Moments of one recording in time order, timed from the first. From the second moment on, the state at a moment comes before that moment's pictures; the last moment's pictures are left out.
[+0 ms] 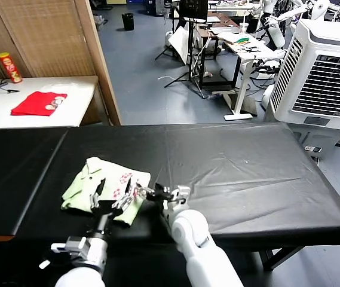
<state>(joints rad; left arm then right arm) 1.59 -1.38 -0.44 -2.19 -0.24 0.05 -0.13 -1.00 1.61 0.09 1.64 0.59 -0.54 0.18</state>
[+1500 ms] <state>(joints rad) 1.83 -1.27 -0.51 -2.21 -0.23 0.02 -0.17 -1.52 1.26 0.36 2.00 -0.06 0.04 0.04</state>
